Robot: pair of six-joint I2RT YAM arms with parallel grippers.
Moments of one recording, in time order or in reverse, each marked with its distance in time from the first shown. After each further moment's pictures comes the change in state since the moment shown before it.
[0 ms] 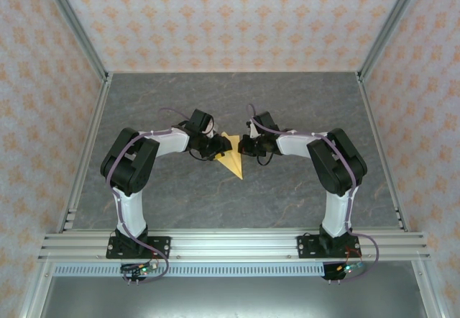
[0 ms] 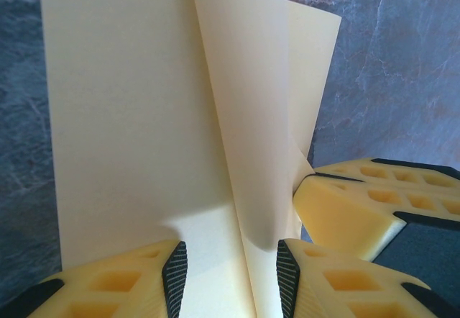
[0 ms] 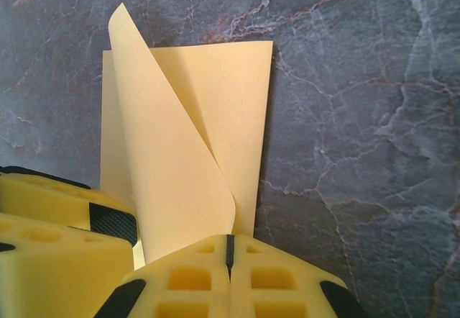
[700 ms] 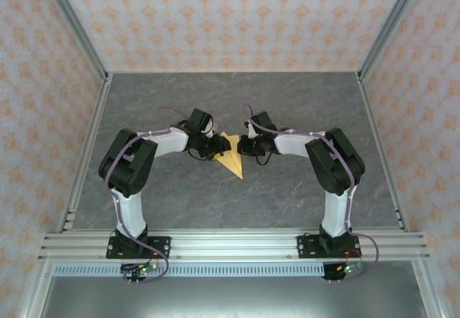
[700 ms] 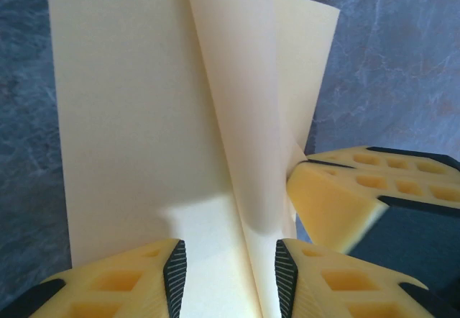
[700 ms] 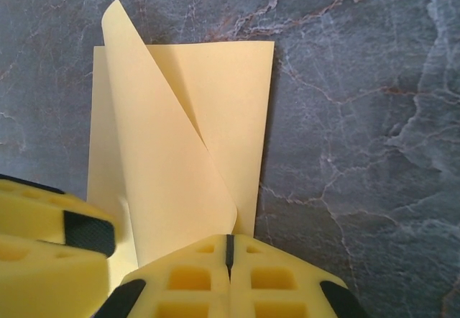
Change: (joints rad) left arm 0.000 -0.032 0.007 -0.043 -0.011 0.021; right arm 0.017 0.016 0.024 -0.030 0.034 -0.032
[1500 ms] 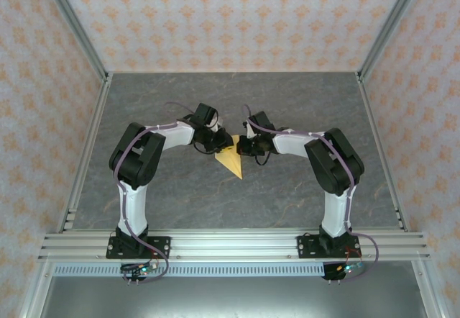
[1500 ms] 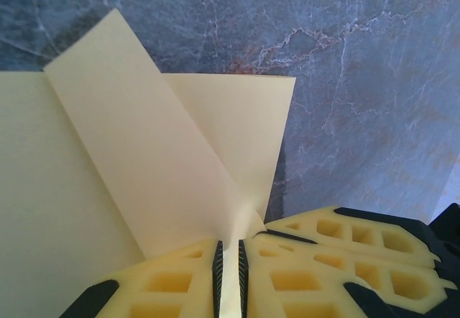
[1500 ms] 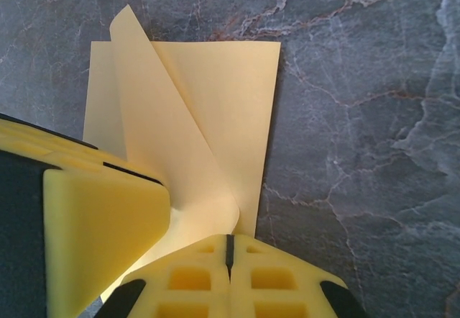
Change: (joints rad) left arm 0.000 0.129 0.135 0.005 0.039 -0.003; right arm 0.013 0.001 0.018 -0.030 0.033 -0.024
